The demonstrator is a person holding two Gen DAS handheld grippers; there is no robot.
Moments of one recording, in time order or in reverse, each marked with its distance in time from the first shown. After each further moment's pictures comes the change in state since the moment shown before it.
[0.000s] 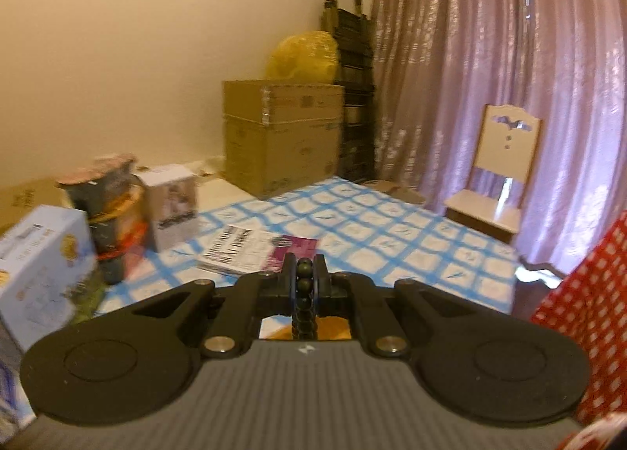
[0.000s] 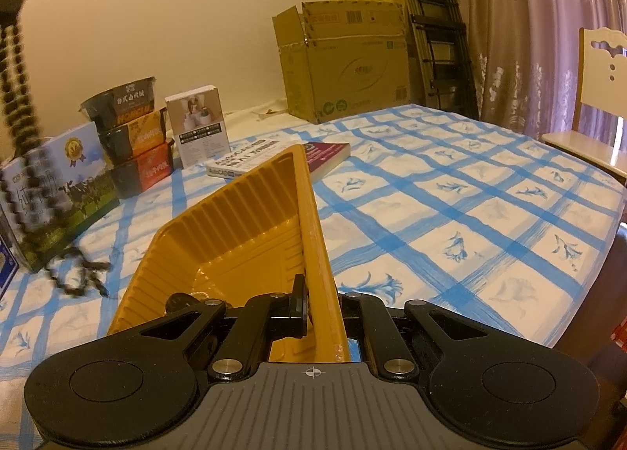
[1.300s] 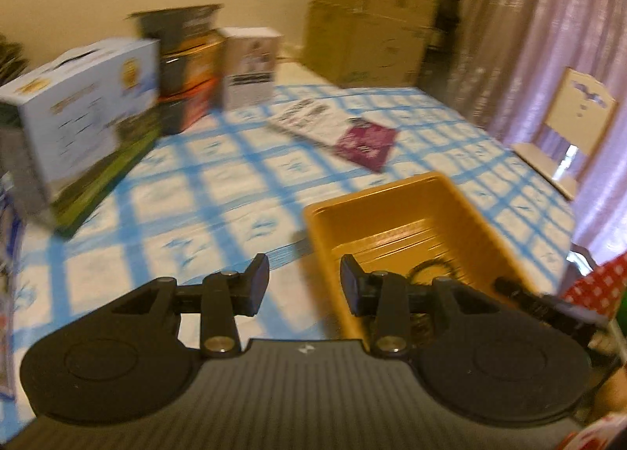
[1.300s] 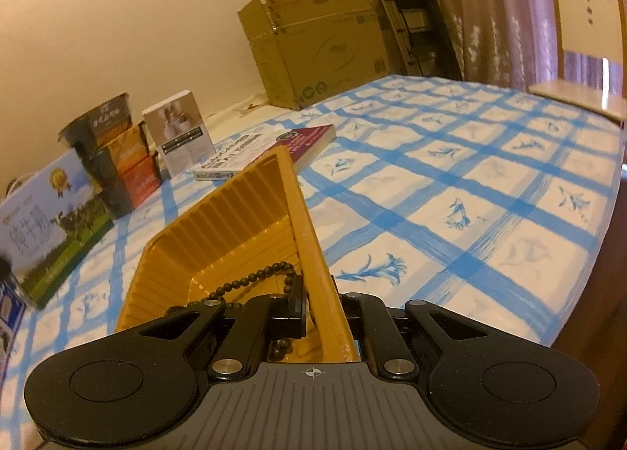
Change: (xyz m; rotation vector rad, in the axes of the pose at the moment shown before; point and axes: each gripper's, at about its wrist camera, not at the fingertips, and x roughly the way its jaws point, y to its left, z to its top) left arm 0.029 0.080 -0.120 -0.218 0.273 0.198; right arm 0.013 -0.014 0.005 0.180 0.045 0.010
